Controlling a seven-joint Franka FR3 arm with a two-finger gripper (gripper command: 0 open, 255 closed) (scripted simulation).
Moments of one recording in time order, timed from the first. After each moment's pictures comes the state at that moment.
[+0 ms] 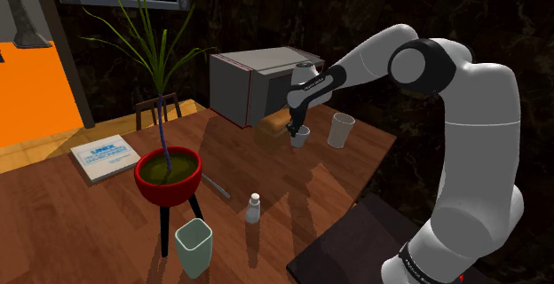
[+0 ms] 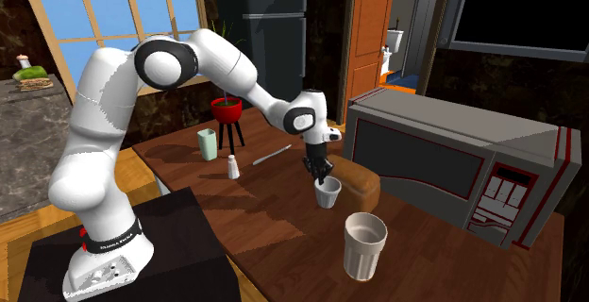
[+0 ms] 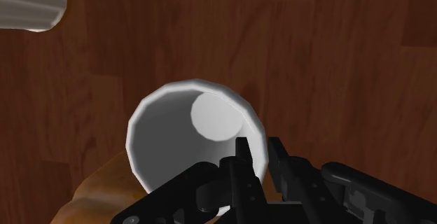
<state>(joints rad) -0.14 0.49 -0.04 -1.85 -0.16 2.38 -0.28</state>
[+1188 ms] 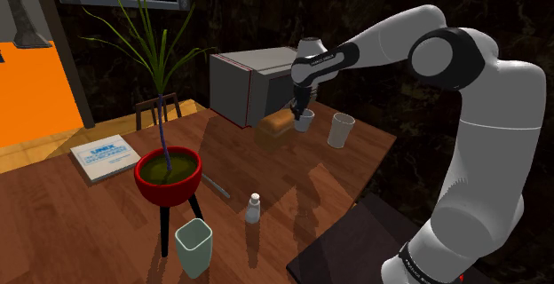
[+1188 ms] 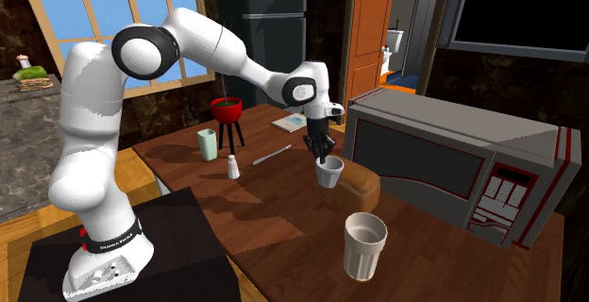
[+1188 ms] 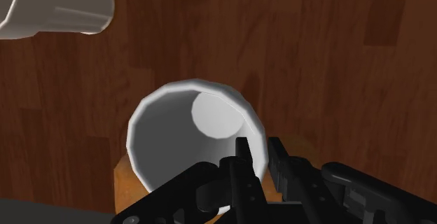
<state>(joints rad) -0.14 0.36 -0.04 -1.79 -0.14 2.20 -0.31</state>
